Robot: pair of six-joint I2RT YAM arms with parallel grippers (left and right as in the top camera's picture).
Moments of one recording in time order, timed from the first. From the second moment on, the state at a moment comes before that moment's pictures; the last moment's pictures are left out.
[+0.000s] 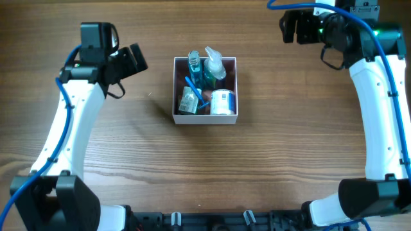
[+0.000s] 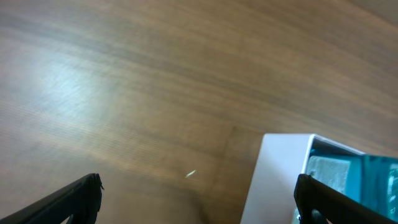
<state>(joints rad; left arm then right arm) -0.02 1.59 1.33 -0.71 0.00 -0.39 0.07 1.67 1.84 -0.98 -0.11 -0.01</state>
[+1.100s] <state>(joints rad) -0.01 0.43 0.68 -0.73 0.00 -0.43 0.07 0.44 0.82 -0.89 -0.05 0.12</state>
